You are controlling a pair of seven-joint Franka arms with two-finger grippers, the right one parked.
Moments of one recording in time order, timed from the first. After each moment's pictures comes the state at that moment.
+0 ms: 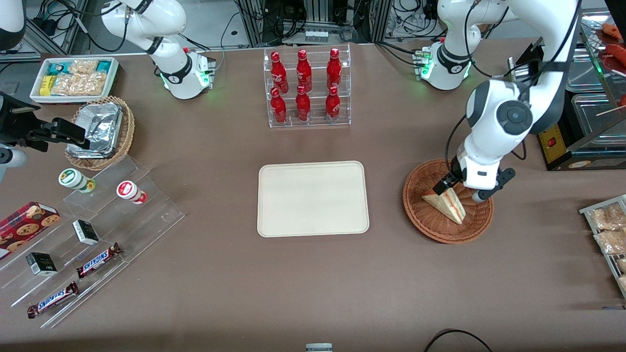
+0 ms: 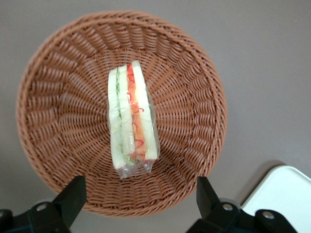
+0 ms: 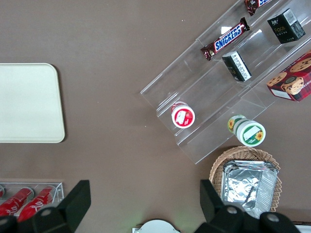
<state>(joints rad) -0.03 0.12 -0.21 -2.22 0.01 2.36 -0.90</state>
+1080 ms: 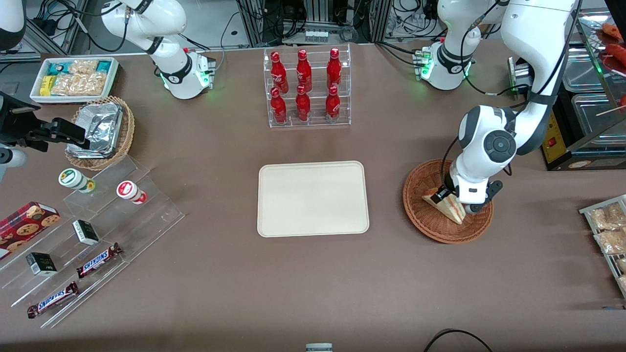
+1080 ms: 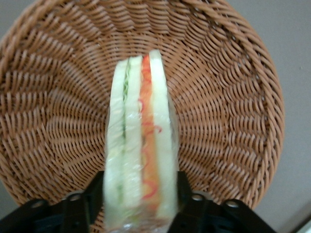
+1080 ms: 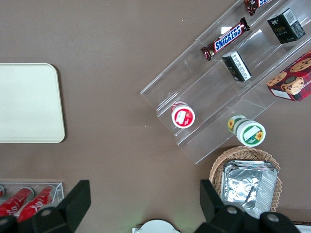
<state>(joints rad) -0.01 0.26 -0.20 -2.22 0.05 2.44 -0.95</state>
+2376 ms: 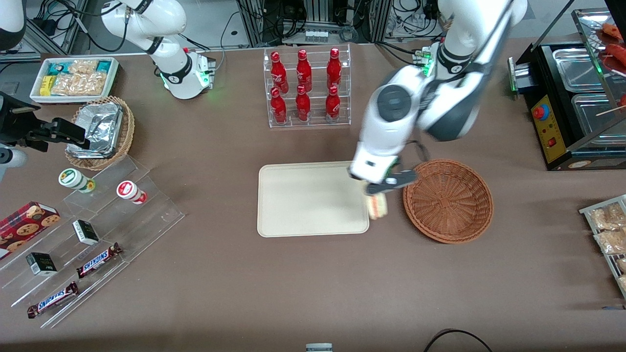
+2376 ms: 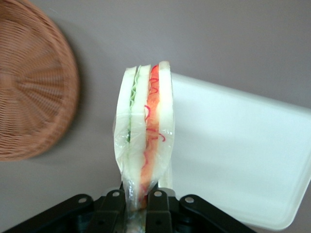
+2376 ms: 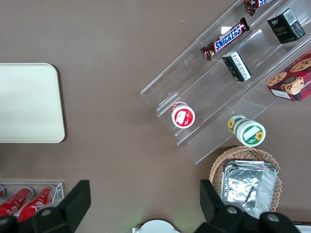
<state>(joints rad) -0.48 0.38 -0.22 -1.66 0.10 2.01 -0.96</state>
